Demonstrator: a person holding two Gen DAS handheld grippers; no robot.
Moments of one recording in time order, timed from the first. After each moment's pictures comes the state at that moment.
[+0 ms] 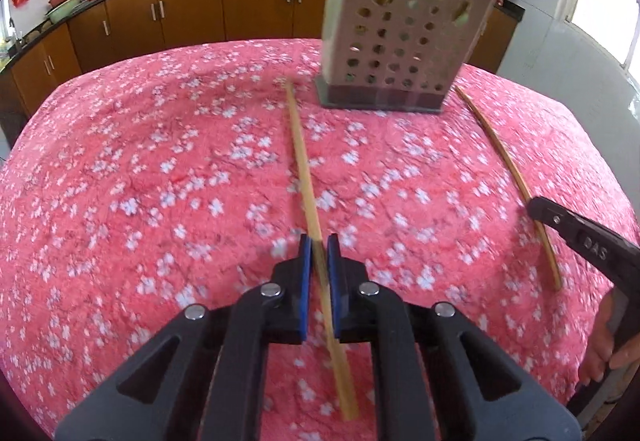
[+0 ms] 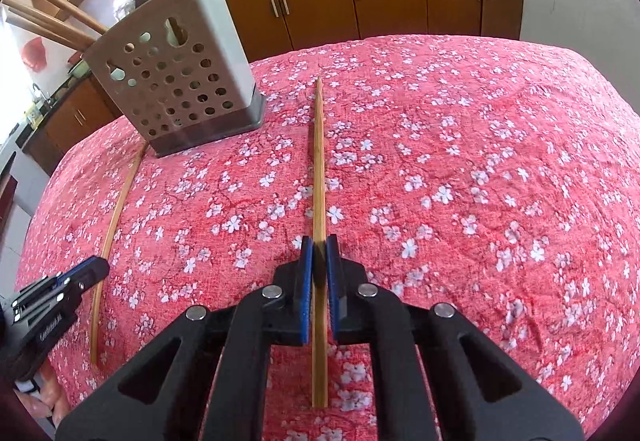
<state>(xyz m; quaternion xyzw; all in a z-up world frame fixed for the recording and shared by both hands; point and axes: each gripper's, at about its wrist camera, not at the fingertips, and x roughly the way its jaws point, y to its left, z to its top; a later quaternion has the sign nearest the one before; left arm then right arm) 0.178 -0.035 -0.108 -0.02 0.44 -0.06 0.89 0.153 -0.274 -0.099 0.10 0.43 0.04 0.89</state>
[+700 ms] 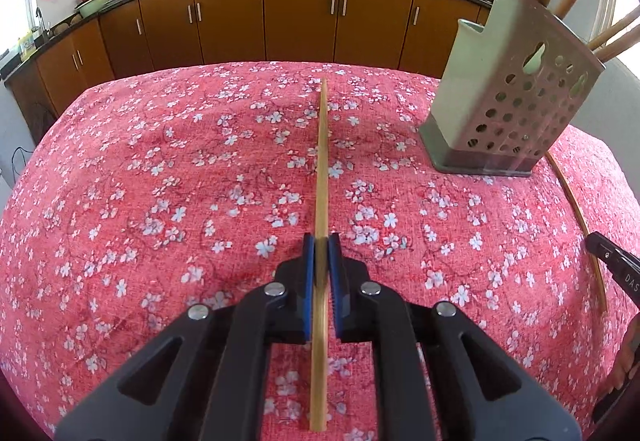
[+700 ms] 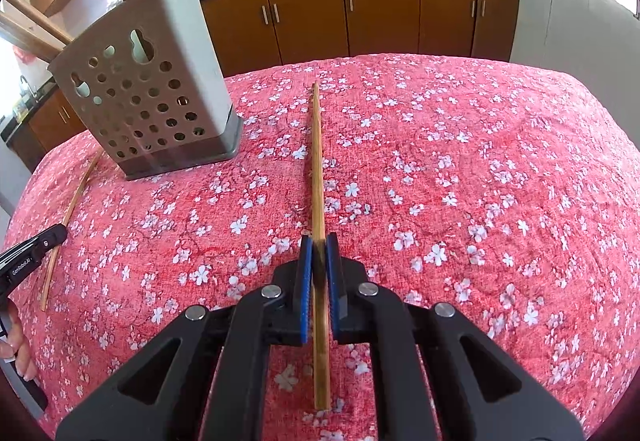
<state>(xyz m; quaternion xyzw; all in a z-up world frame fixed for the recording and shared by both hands) 0.239 0.036 -0.111 -0.03 0.43 -0.01 0.90 0.188 -0.274 -0.101 0.07 0.42 0.01 0.90</state>
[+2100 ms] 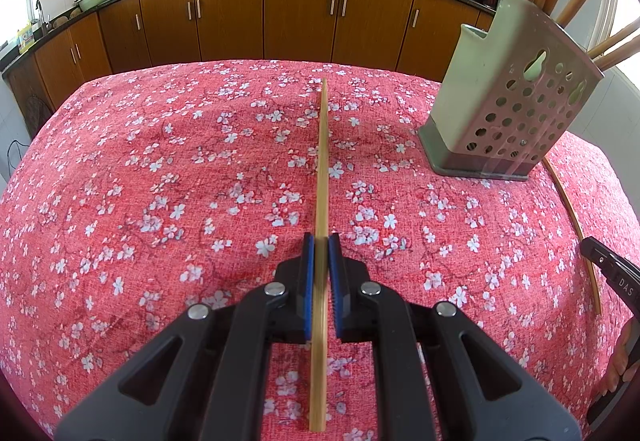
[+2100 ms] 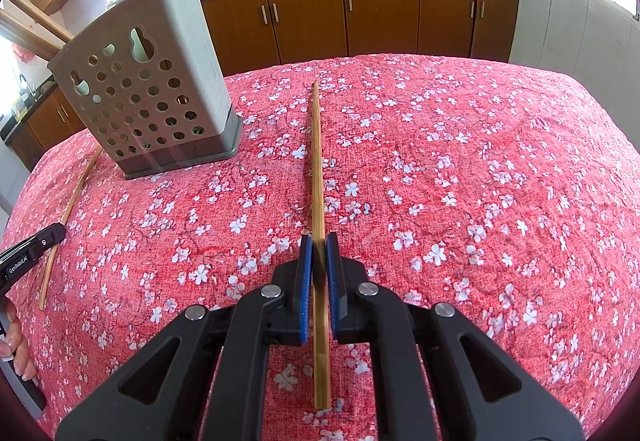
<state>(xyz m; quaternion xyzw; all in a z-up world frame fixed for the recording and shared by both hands) 0.237 0.037 -0.111 -0.04 0.43 -0.01 0.90 0.188 -0.274 -0.102 0.07 0.42 0.01 0.90</state>
